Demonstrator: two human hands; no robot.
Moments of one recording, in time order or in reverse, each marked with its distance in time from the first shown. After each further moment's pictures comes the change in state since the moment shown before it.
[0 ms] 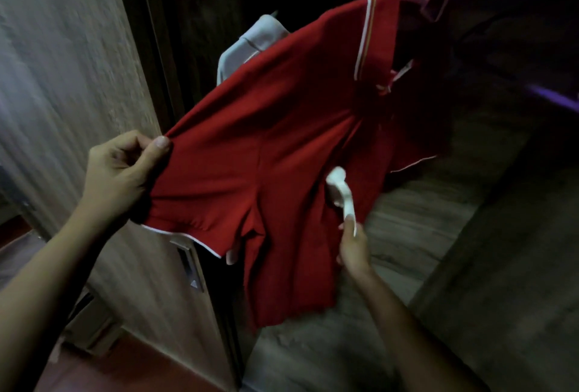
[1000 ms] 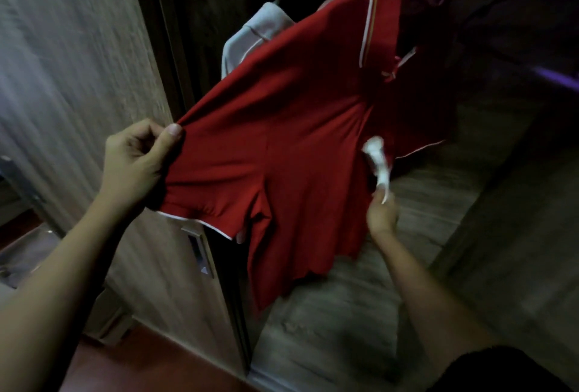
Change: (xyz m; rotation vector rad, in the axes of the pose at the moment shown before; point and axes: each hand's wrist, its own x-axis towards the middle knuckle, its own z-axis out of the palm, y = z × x) left_hand -0.002 0.004 0.003 -0.036 0.009 -0.009; right_hand 0.049 -0.012 -0.028 -0.075 0.252 -0.074
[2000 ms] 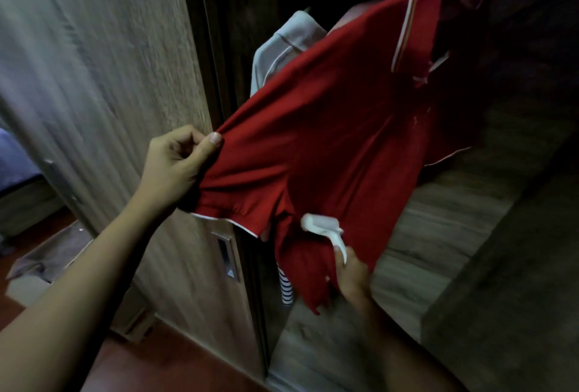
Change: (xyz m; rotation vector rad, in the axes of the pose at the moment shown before) left_hand 0.007 -0.005 -0.006 -0.033 -0.108 -0.014; right_hand -0.109 0.074 0.061 -0.373 -0.324 -0.126
